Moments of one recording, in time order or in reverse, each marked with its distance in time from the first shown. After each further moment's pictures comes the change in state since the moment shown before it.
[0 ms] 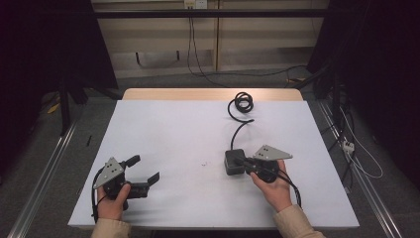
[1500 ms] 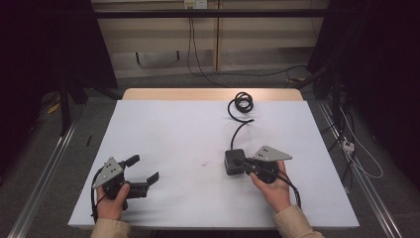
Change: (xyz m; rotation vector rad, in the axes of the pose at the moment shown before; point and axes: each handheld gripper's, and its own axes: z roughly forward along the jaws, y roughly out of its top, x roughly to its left) left arm 0.001 0.000 -0.001 -0.004 0.002 -0.003; right arm 0.002 -0.001 0.000 -0.006 -0.011 -0.006
